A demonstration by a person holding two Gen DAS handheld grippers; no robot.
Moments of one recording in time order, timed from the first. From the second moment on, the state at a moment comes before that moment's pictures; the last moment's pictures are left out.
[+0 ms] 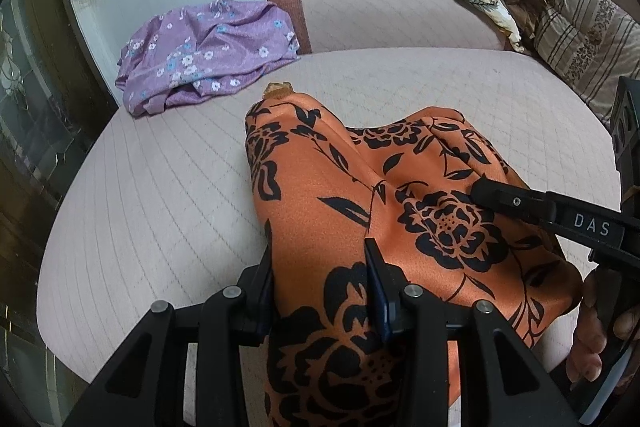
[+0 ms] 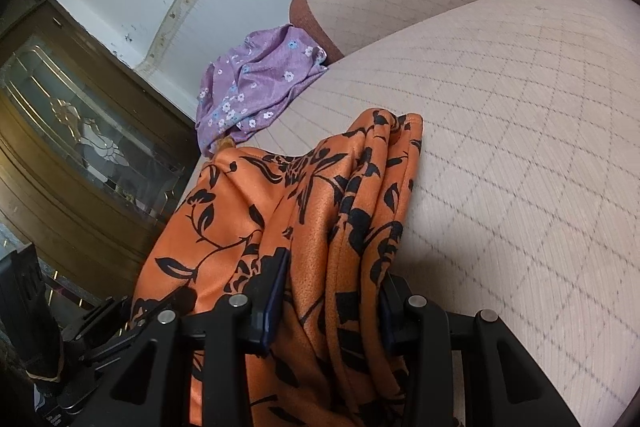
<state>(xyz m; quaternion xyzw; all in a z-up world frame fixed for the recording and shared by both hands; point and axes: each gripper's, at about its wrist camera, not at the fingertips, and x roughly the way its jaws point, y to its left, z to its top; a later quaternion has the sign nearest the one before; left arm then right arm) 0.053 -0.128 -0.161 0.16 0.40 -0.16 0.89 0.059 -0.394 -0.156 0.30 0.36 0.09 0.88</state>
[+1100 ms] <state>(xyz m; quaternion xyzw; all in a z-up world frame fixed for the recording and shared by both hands) 0.041 -0.058 -0.184 0.20 0.38 -0.14 0.89 -0.004 -0.360 -0.175 0.27 0.43 0.01 0.86</state>
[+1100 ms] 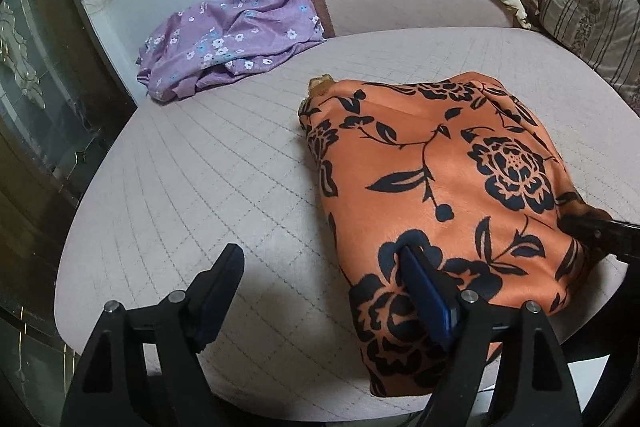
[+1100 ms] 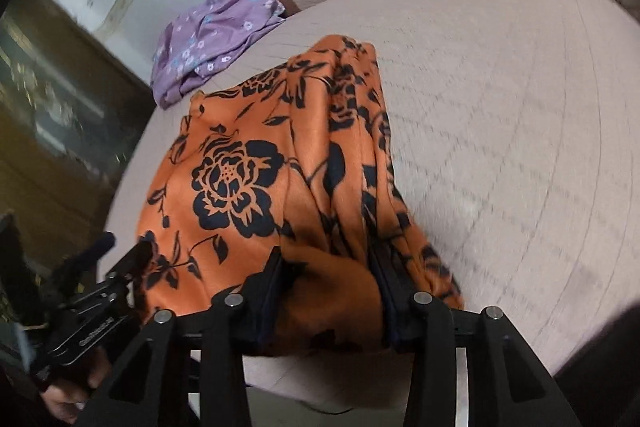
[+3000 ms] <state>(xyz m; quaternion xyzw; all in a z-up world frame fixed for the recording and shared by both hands) -0.007 -0.044 0.004 0.13 0.25 -0.05 0.96 -0.073 -0.310 -0.005 0.08 0.28 -0.03 0.96</state>
